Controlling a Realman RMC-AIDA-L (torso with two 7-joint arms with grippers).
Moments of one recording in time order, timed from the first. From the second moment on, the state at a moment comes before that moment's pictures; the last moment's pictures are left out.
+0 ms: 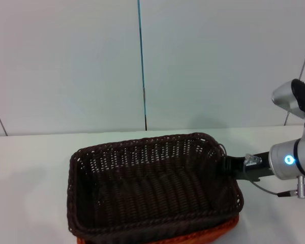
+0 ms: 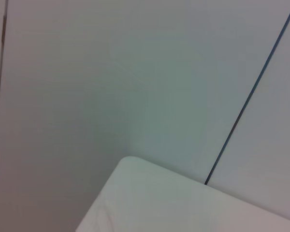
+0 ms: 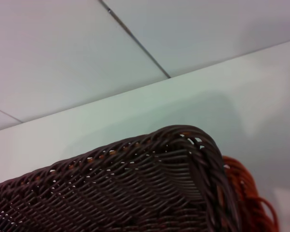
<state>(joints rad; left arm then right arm) -0.34 -2.08 0.35 0.85 2.02 0.78 -1.90 0.71 2.08 1.94 0.97 0.86 -1.05 -0.18</state>
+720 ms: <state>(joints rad) -0.34 -2.08 0.35 0.85 2.02 0.77 -1.88 0.71 2.08 1.92 0.92 0.89 -1.02 -0.20</state>
